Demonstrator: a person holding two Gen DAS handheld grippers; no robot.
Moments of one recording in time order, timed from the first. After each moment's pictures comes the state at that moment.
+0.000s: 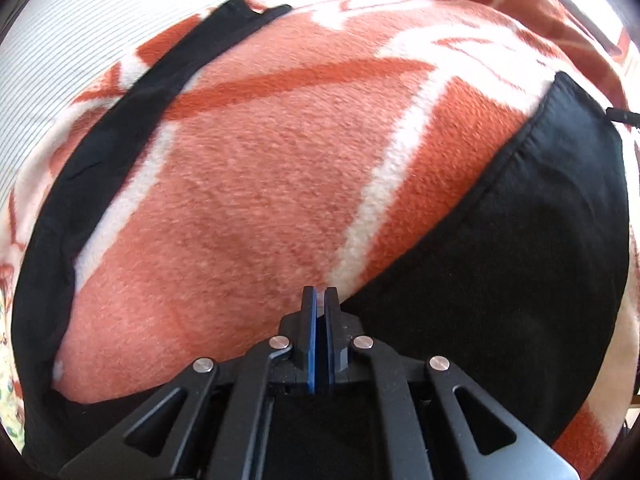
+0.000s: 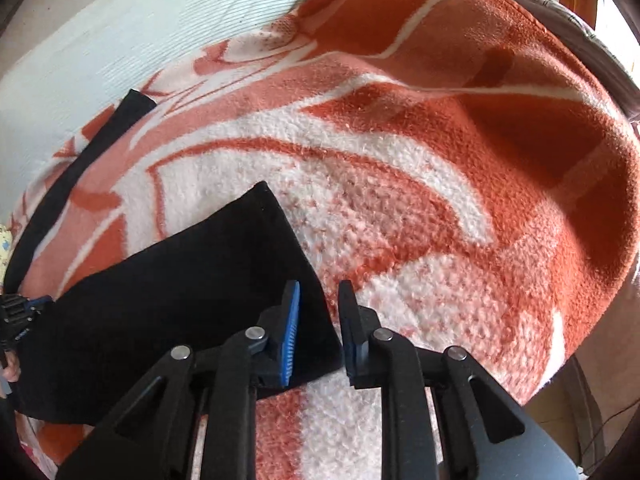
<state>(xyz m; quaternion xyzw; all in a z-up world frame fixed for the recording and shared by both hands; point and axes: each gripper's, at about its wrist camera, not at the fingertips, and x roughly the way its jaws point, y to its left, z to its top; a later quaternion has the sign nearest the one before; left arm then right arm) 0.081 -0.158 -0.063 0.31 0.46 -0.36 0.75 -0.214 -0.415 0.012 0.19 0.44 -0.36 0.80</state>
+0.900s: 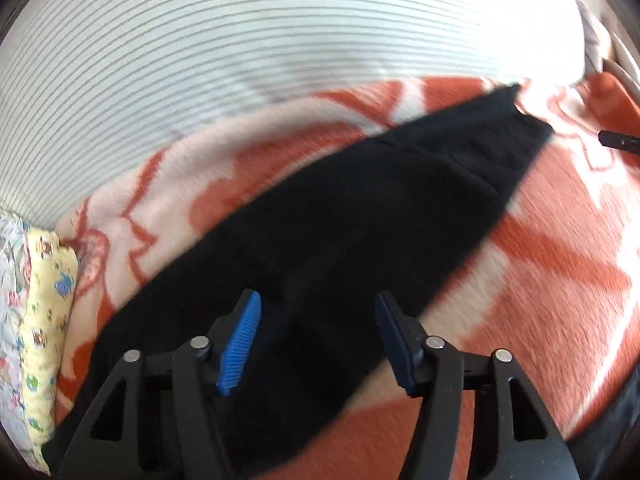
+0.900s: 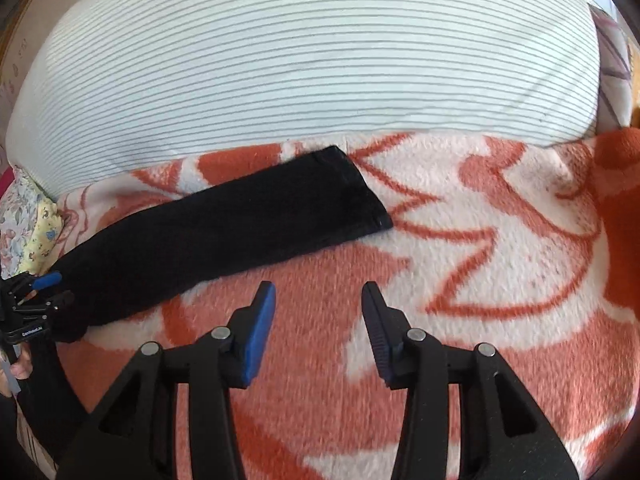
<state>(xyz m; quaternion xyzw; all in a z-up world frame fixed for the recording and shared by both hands) 0.332 -0.059 -0.005 0.19 0.44 -0.17 0.86 0.201 -0.395 0.023 0.10 0.44 -0.13 0.88</state>
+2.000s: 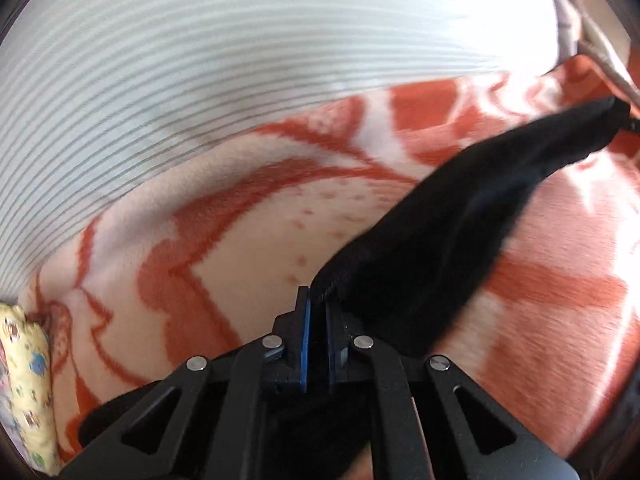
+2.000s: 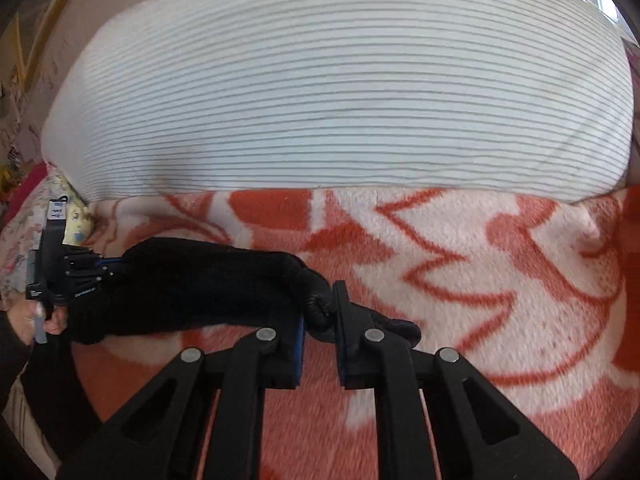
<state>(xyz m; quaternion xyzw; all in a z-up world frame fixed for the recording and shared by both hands) 0.342 -0.102 -0.013 0.21 0.44 -0.26 0.83 0.165 -0.397 0.061 0.10 0.39 -0.05 0.91</state>
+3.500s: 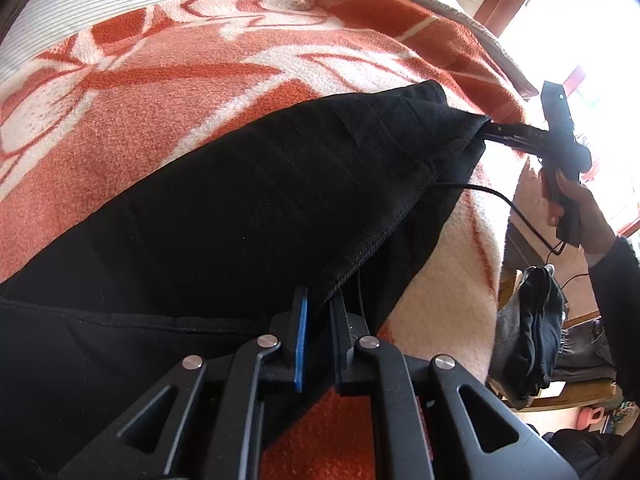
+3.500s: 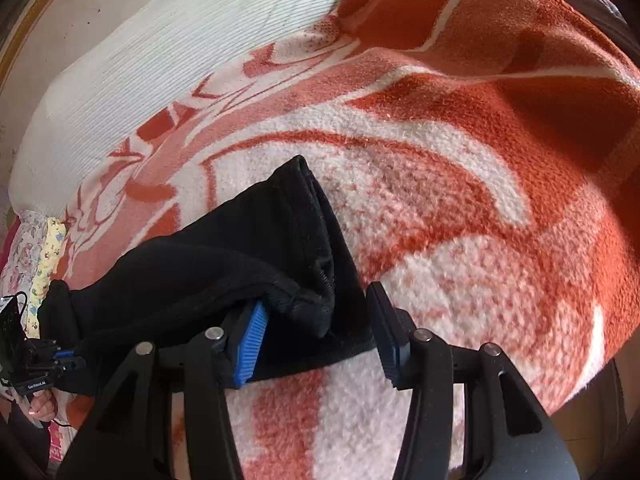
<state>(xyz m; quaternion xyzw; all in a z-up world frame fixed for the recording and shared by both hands) -0.019 -0.128 -0.033 0.15 0.51 -0.49 0.69 -0.238 -0.417 -0.008 0.25 0.40 -0.24 0.85</state>
